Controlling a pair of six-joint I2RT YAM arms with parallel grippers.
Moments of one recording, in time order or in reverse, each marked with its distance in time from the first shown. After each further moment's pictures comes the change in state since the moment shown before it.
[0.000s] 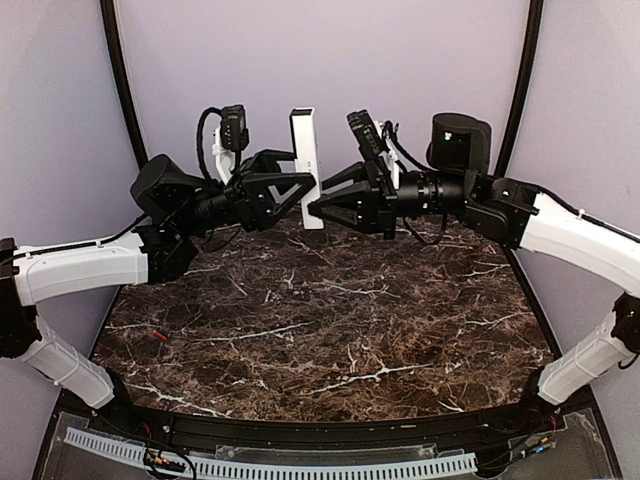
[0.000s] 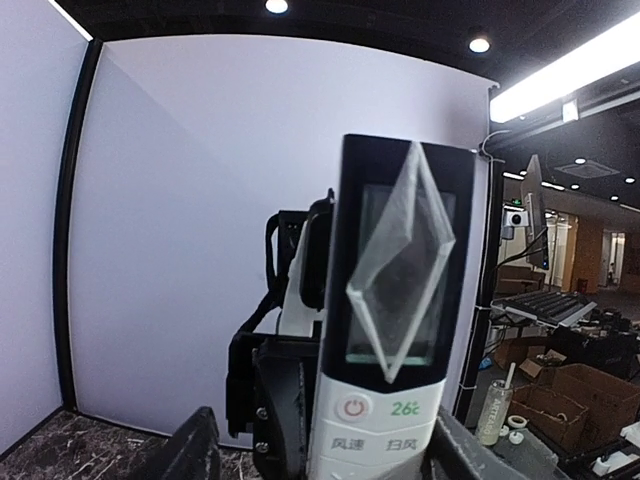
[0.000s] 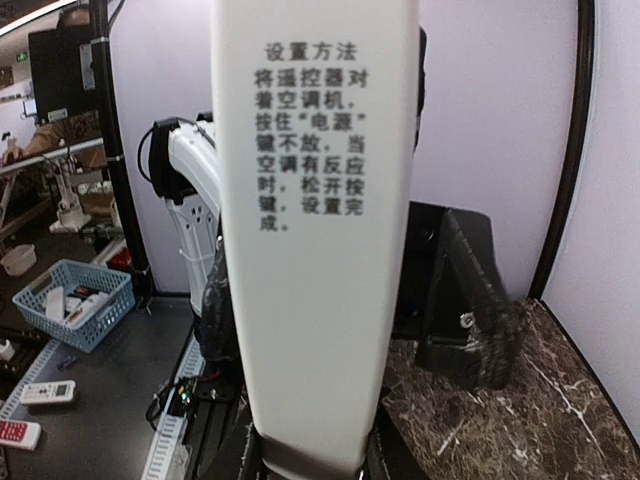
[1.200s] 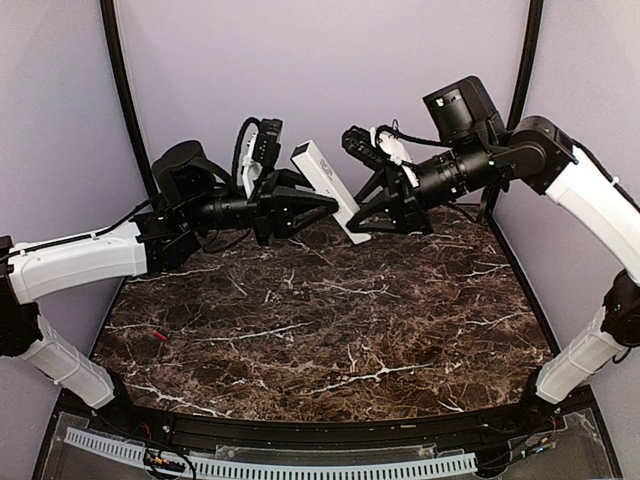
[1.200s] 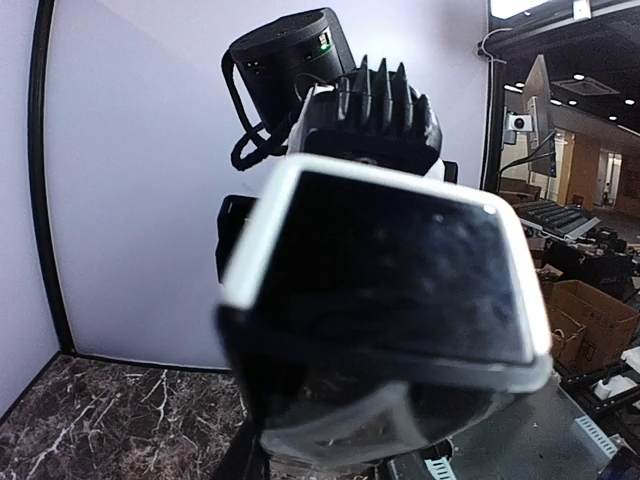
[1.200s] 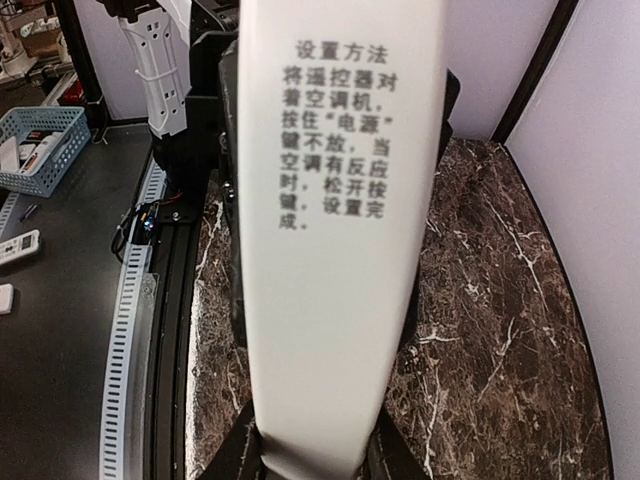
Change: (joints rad) left arm -0.041 -0.001 0.107 -0.452 0.075 0.248; right arm 0.008 0.072 0.478 -1.014 0.240 -0.453
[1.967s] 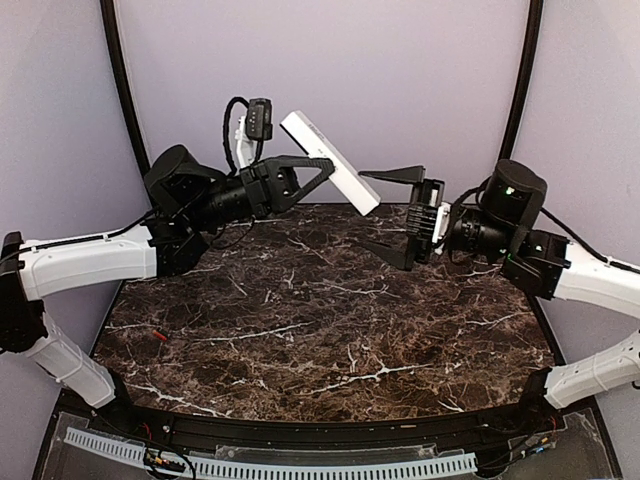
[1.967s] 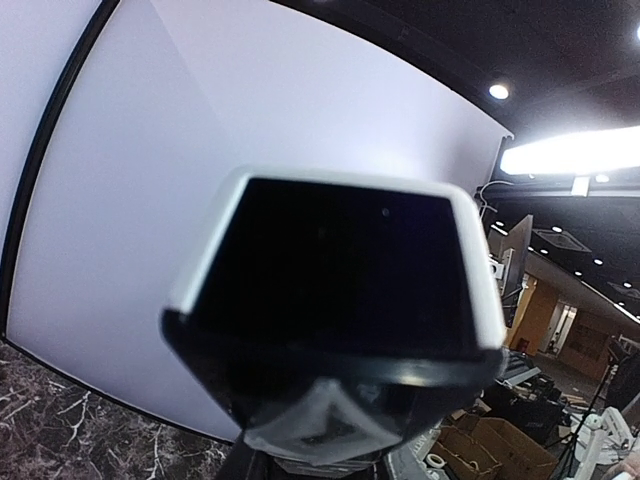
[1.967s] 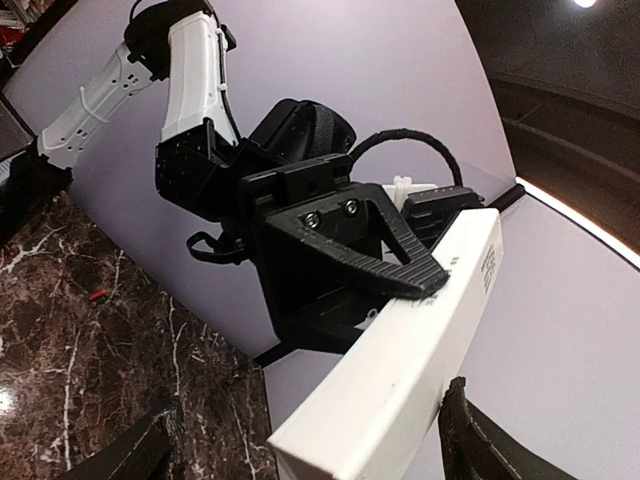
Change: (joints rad) left arm -0.009 0.036 -0.018 0.316 -0.119 -0.478; right arm 0.006 -0.390 -0.863 1.205 -0.025 -0.451
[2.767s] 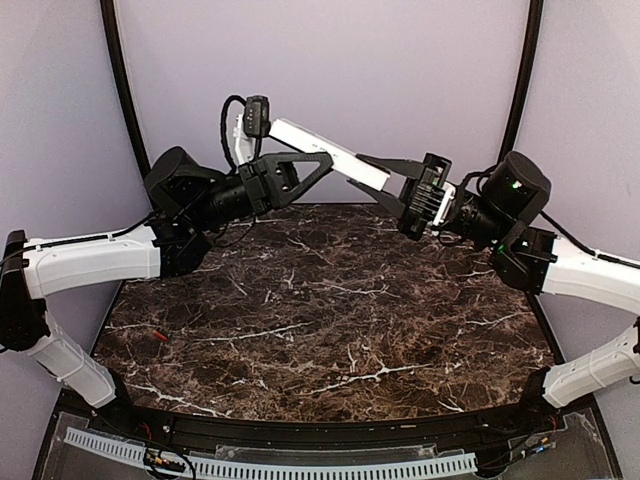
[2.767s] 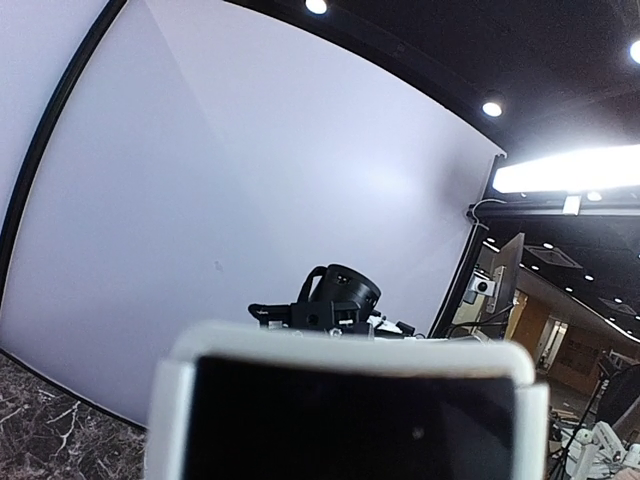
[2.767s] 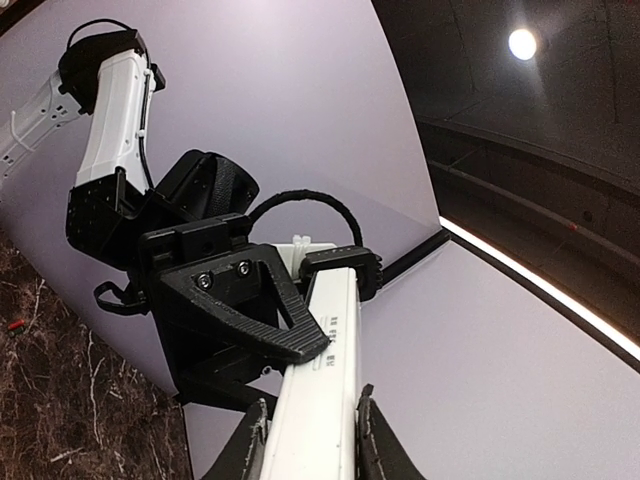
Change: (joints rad) left arm 0.001 0.023 0.001 0.077 -0.004 -0.063; right arm -0.001 0.097 0.034 0.322 0.013 -0.042
